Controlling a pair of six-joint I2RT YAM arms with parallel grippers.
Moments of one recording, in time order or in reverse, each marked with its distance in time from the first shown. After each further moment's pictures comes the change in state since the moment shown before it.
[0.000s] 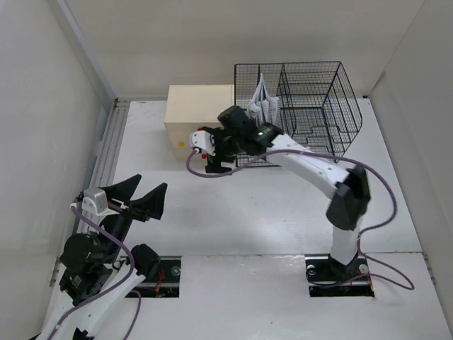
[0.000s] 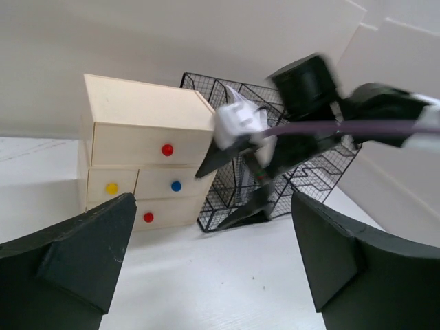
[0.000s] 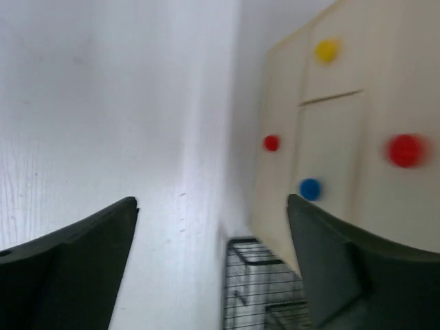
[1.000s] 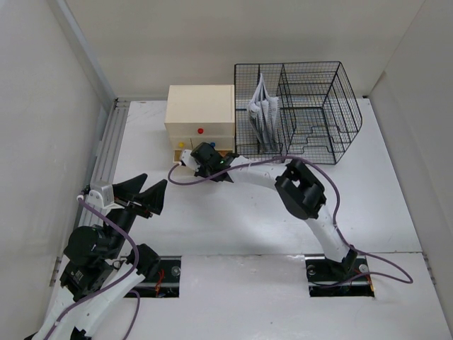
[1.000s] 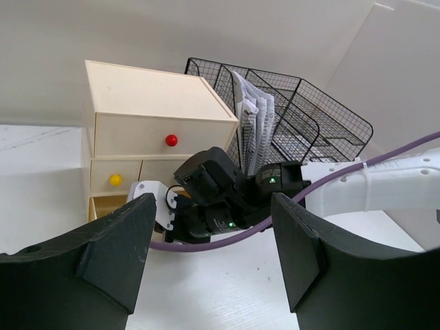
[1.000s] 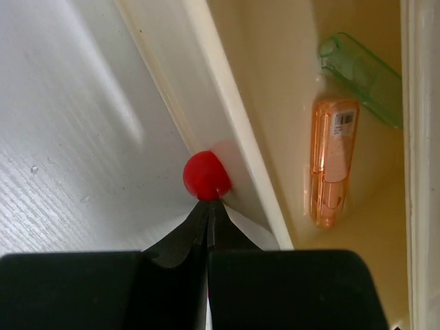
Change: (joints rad) left arm 0.000 0.047 0.014 -0.014 -0.005 0.000; right arm 0.092 0.304 -0.069 0.328 0.597 0.362
